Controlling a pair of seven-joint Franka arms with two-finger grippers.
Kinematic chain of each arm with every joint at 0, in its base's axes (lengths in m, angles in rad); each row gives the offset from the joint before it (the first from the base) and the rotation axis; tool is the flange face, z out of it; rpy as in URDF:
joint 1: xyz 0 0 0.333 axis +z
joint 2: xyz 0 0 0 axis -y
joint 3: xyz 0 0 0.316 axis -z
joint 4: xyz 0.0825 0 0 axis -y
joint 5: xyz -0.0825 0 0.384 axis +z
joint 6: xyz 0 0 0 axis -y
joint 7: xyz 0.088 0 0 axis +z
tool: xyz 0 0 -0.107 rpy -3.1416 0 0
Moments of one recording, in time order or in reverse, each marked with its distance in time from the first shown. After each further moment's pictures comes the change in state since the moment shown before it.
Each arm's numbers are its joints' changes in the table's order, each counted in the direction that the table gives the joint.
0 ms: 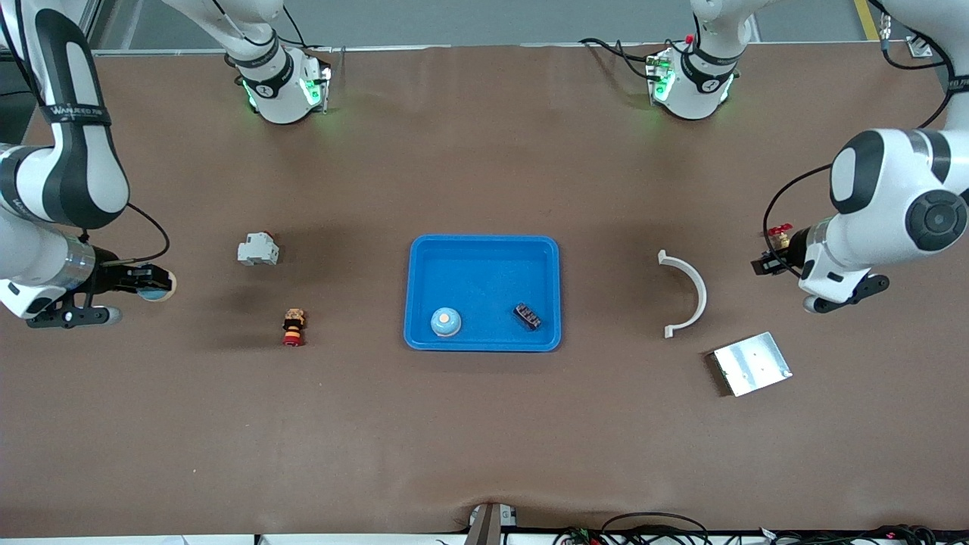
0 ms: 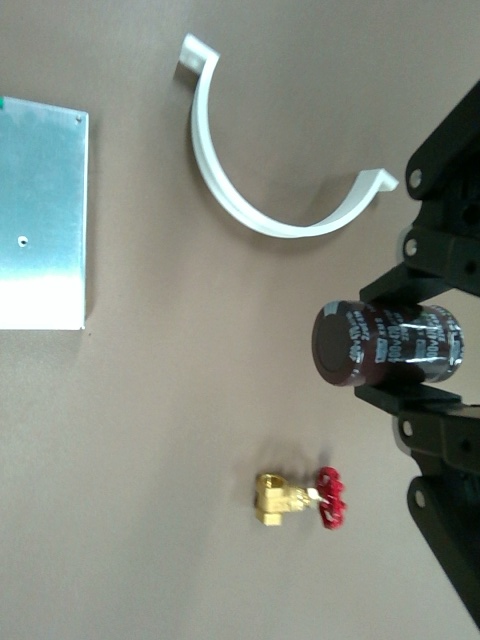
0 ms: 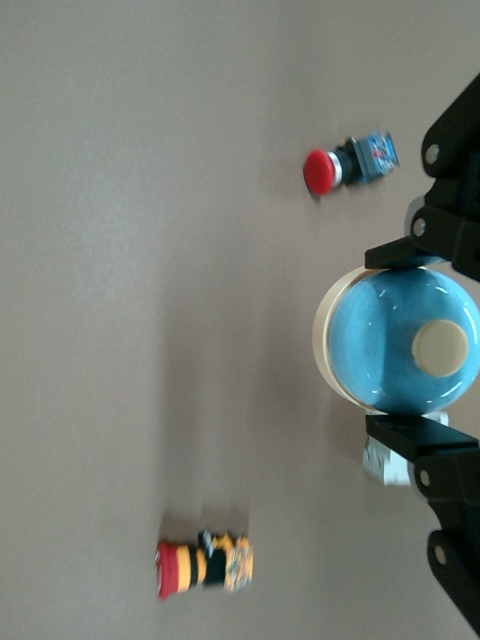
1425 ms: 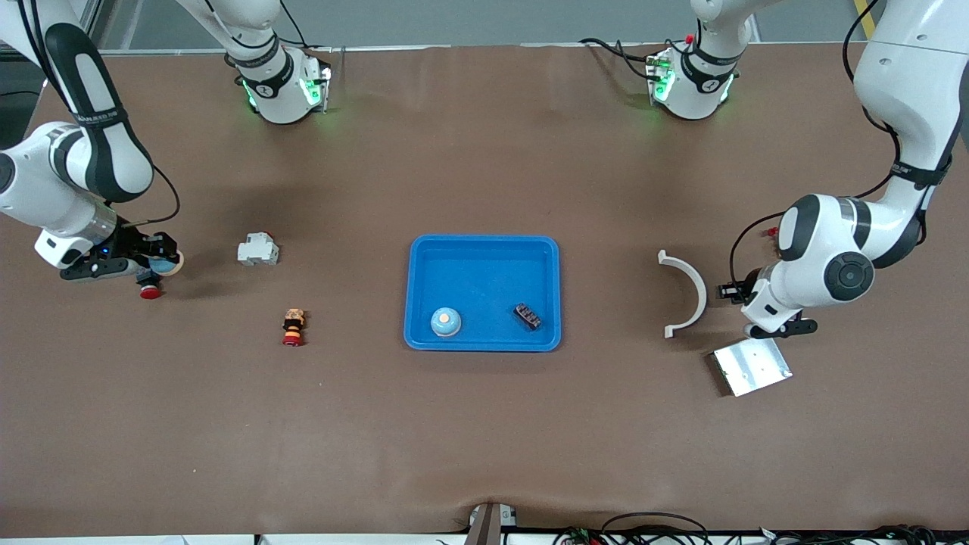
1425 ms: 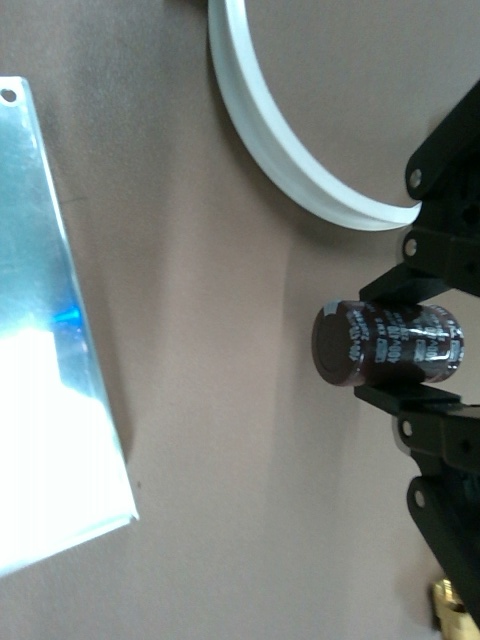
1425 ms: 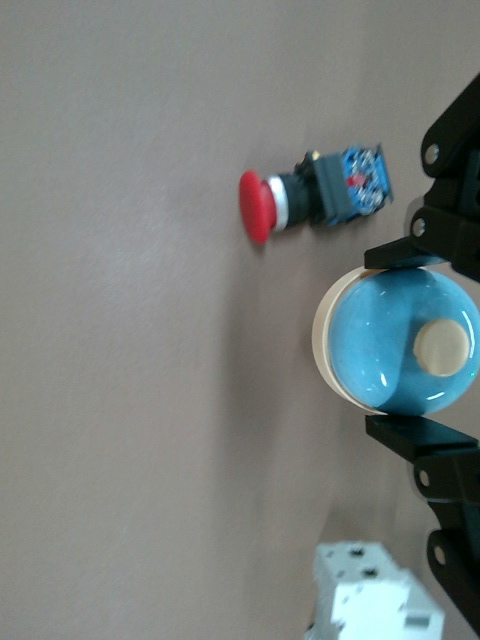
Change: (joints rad) left arm -0.010 -0.280 0.007 0.003 0.163 0.236 -0.132; right arm -0.214 0.078 -0.003 -0.470 0.061 0.487 0.323
